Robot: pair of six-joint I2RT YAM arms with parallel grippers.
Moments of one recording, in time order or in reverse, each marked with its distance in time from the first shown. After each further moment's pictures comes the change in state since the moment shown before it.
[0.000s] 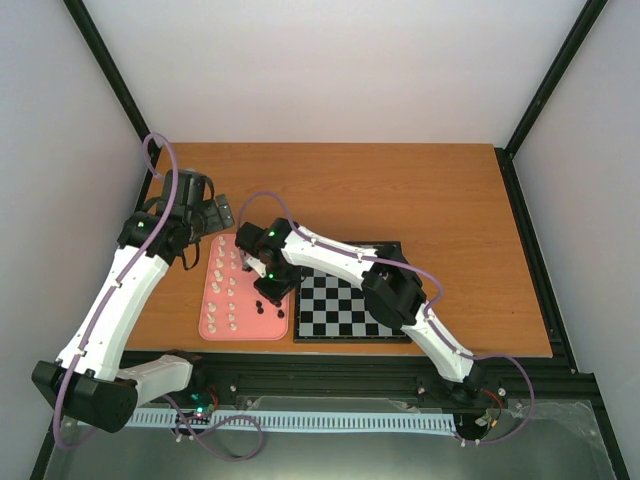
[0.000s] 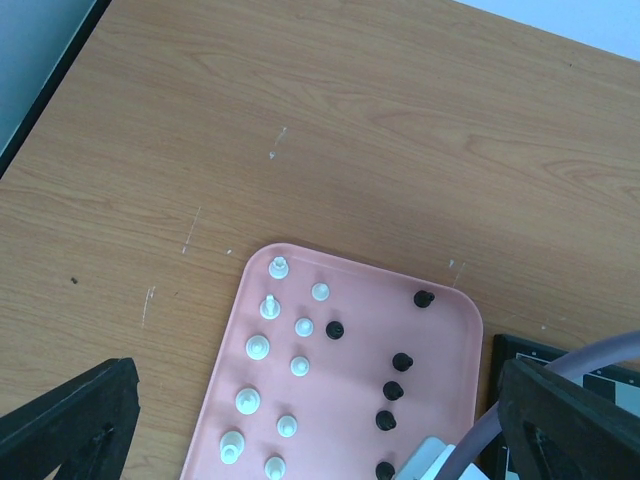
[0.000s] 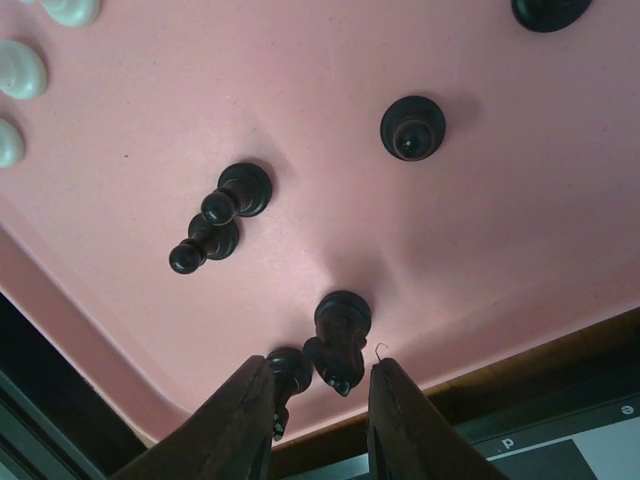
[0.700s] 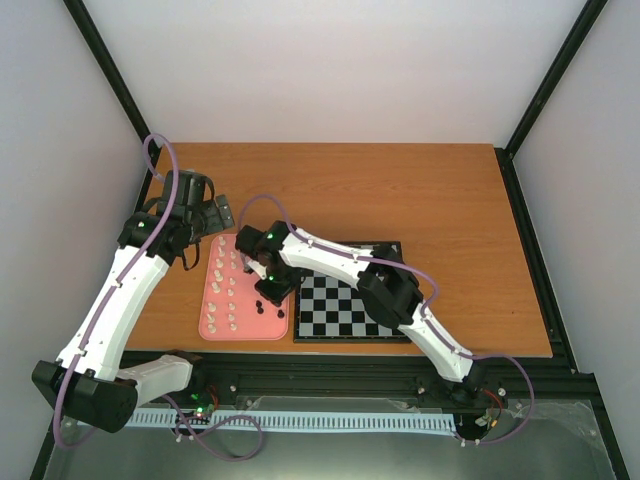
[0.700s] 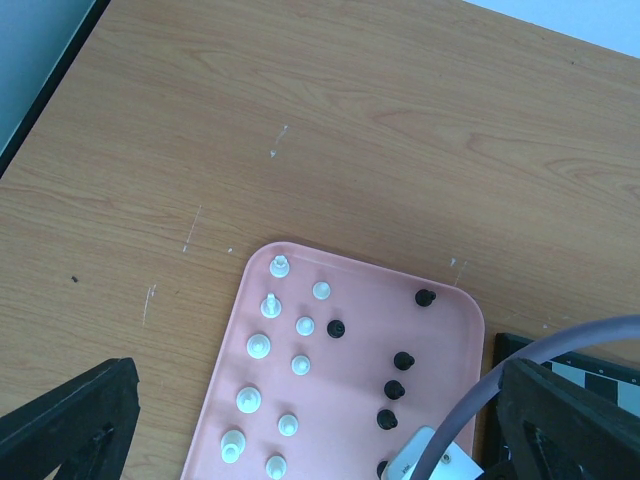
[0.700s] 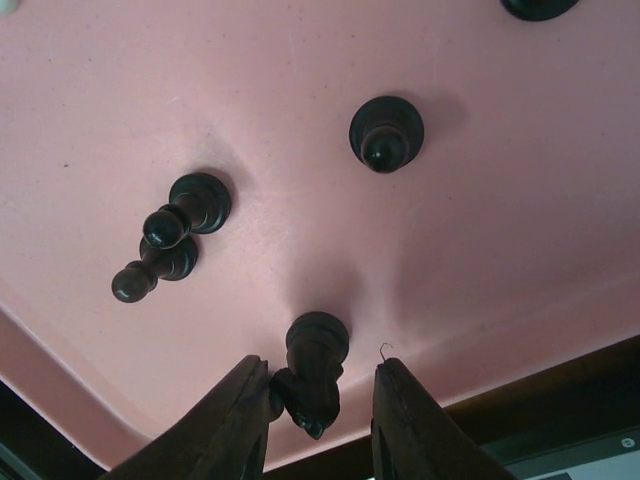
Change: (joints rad) left arm 0.000 0.000 -0.008 0.000 0.000 0.000; right arm 0.000 0.027 0.000 0.006 0.026 0.001
